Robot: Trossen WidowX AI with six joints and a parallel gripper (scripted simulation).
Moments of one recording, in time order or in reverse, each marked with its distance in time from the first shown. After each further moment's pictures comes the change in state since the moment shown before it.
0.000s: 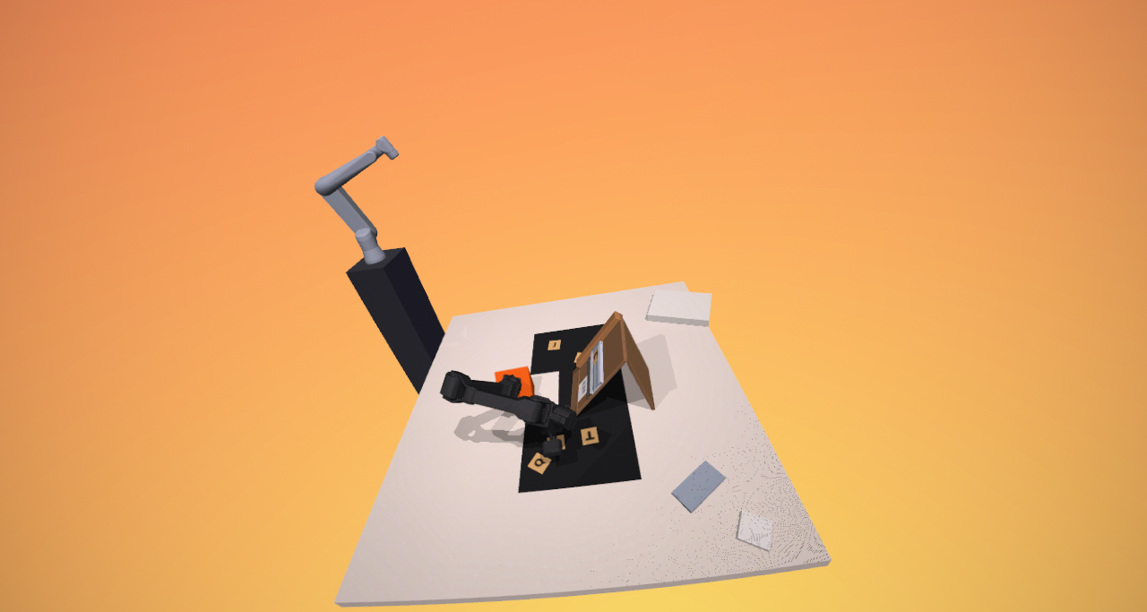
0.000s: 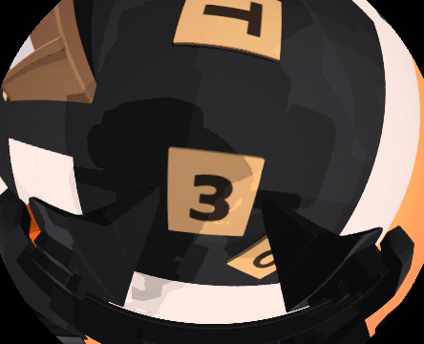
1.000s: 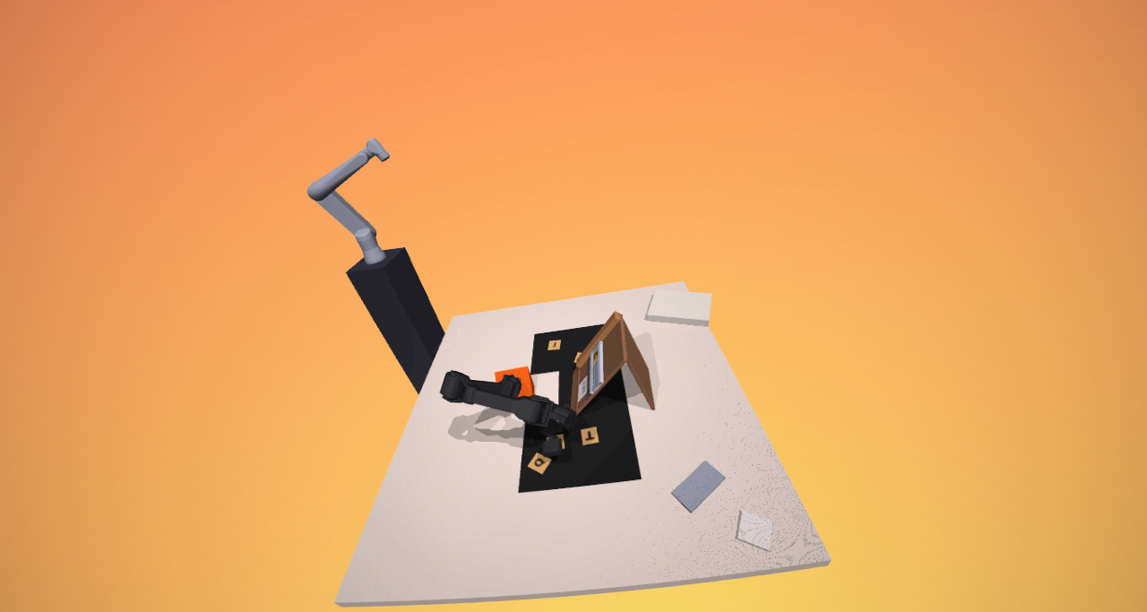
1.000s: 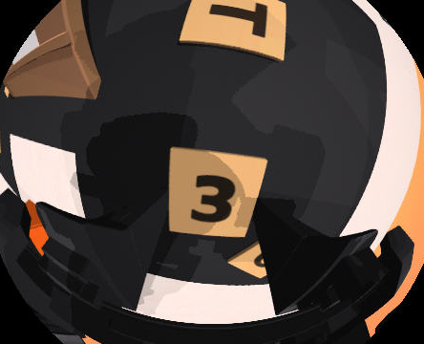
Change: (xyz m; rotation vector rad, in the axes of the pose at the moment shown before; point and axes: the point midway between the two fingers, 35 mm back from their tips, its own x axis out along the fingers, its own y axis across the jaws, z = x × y) arm -0.001 0.002 -0.001 -0.013 0.001 0.007
